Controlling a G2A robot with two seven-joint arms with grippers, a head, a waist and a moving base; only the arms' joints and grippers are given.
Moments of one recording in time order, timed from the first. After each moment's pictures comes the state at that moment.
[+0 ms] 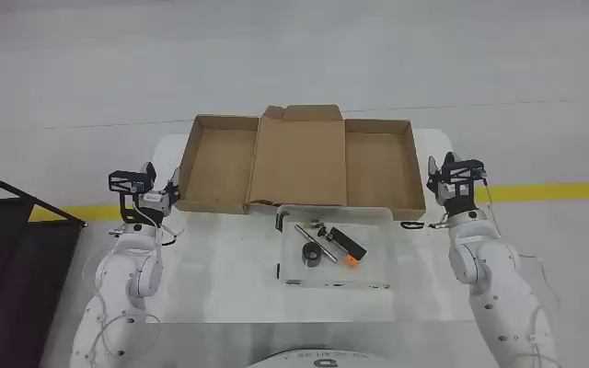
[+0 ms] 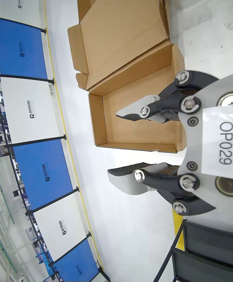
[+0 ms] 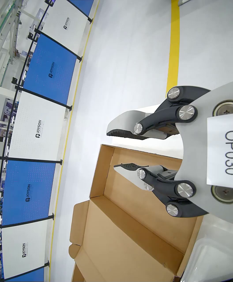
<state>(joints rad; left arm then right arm) 1.73 -1.15 -1.60 -1.80 1.33 0.00 0.00 -1.73 -1.15 1.60 -1.80 -1.33 0.00 0.00</state>
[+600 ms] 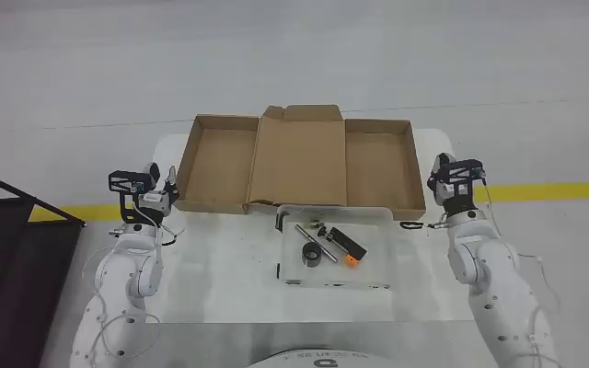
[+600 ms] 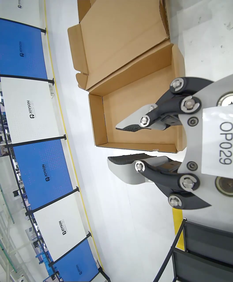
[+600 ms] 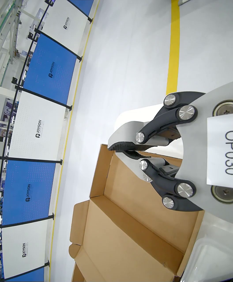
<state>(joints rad) 1.73 -1.15 -1.60 -1.80 1.33 0.00 0.00 -1.73 -1.15 1.59 -1.83 -1.32 -0.05 0.00</state>
